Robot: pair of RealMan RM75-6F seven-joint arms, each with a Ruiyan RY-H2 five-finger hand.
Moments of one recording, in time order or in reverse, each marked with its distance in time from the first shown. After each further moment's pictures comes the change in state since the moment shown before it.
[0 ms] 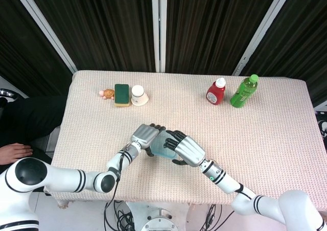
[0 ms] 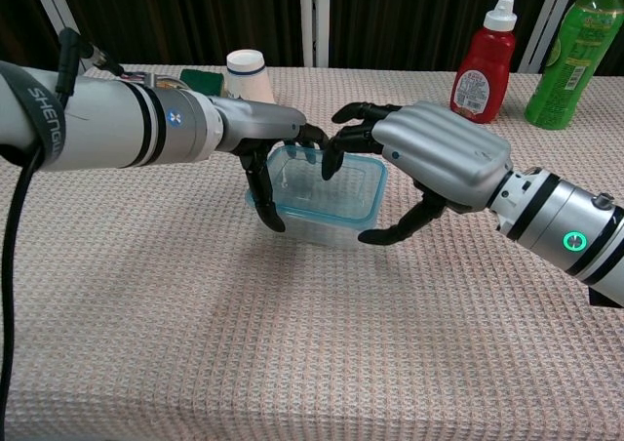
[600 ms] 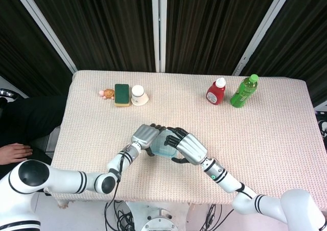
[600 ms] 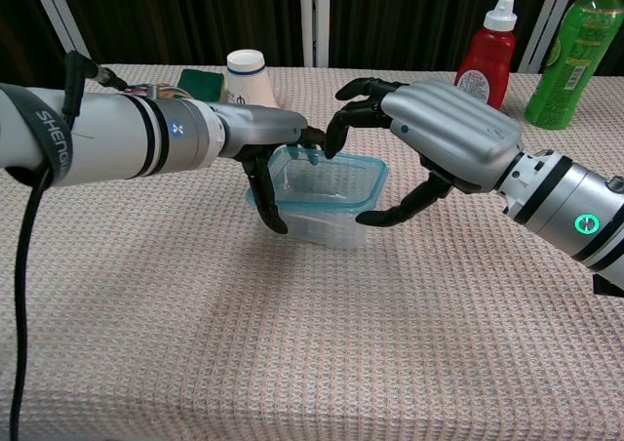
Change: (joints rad) left arm 0.033 -0.042 -0.004 0.044 0.065 0.026 -0.019; right arm 0.006 0.022 0.008 -0.033 0.013 0.040 0.031
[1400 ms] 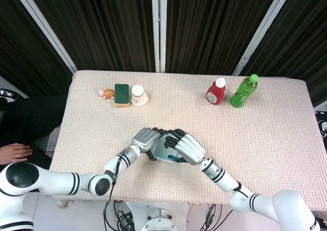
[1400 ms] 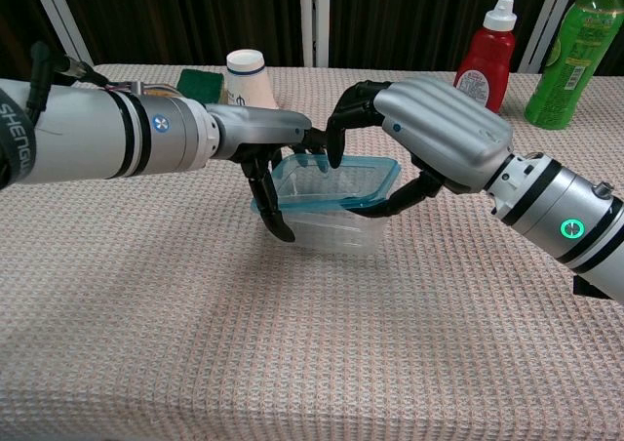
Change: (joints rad) left arm 0.055 0.057 -0.032 -0.067 0.126 -0.072 -0.118; right arm 0.013 -0.078 -0.006 0.132 -0.025 0.078 0.040
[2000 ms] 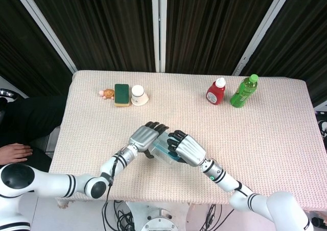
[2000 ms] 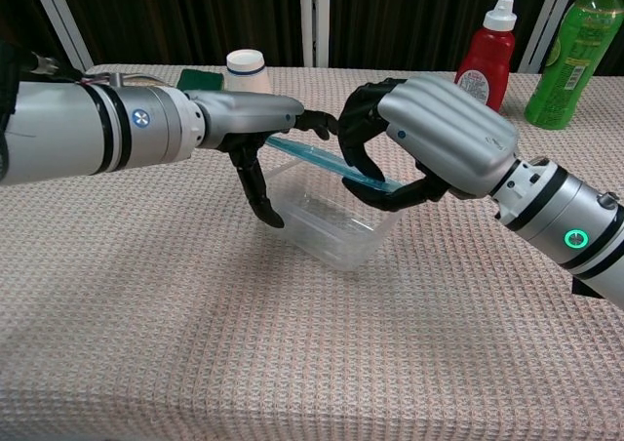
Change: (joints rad) left arm 0.042 0.019 0.016 -0.025 0.094 0.095 0.018; right arm -0.003 -0.056 -0.021 0.142 -0.037 0.100 0.018
